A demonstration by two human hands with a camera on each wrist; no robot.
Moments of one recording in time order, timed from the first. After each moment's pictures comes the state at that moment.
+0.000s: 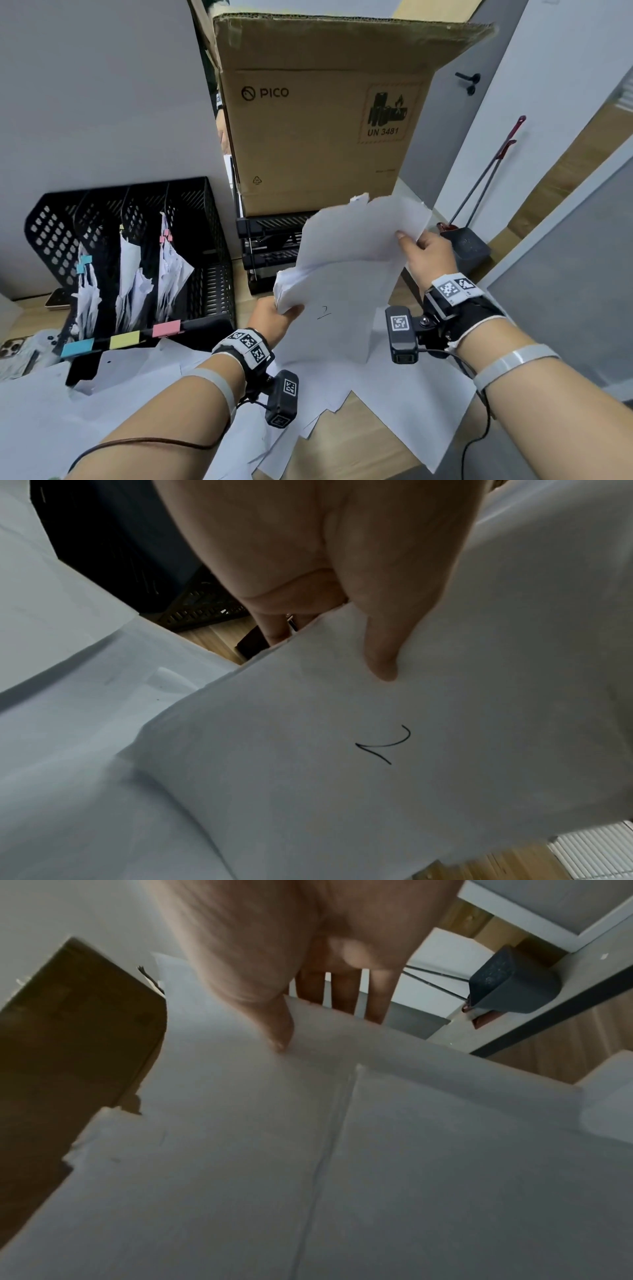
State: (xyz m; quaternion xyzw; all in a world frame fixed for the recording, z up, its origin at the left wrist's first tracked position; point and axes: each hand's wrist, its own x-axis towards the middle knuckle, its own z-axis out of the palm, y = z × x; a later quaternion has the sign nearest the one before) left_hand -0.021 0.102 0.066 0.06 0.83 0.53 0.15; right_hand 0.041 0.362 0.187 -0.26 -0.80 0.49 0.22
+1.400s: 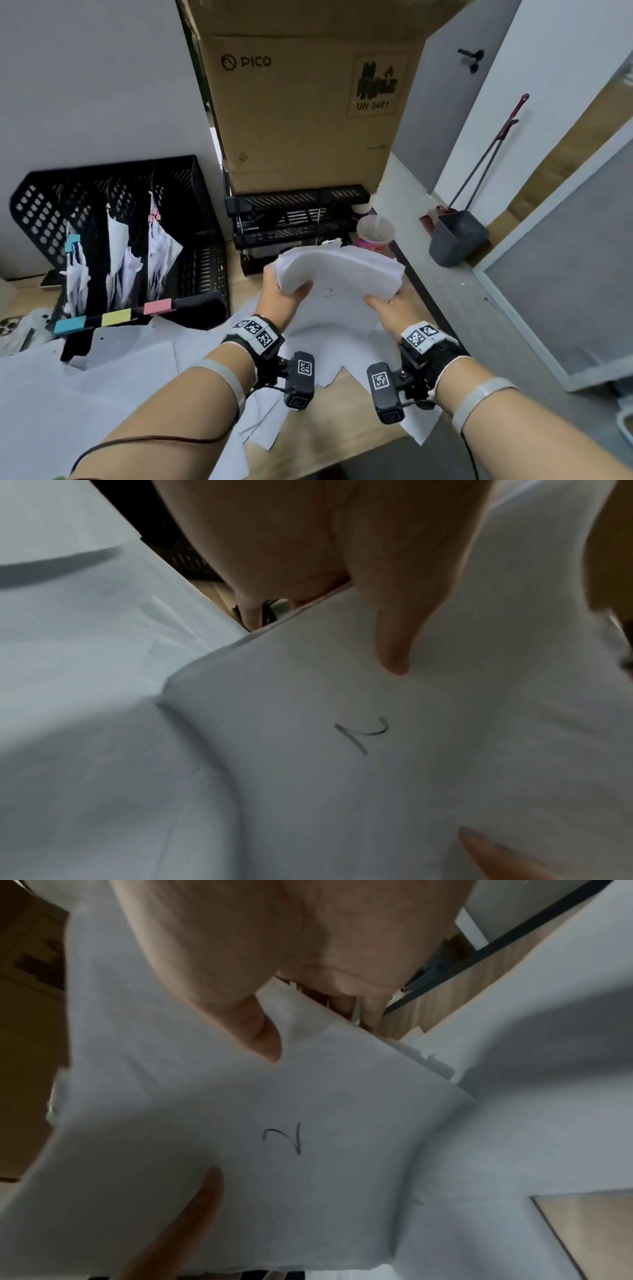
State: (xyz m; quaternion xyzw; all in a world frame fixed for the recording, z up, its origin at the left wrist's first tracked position) left_hand 0.000 0.133 0.068 0.09 0.74 0.66 0.10; right_hand 0.104 0.326 0.119 -0.31 -0.76 0.56 0.00
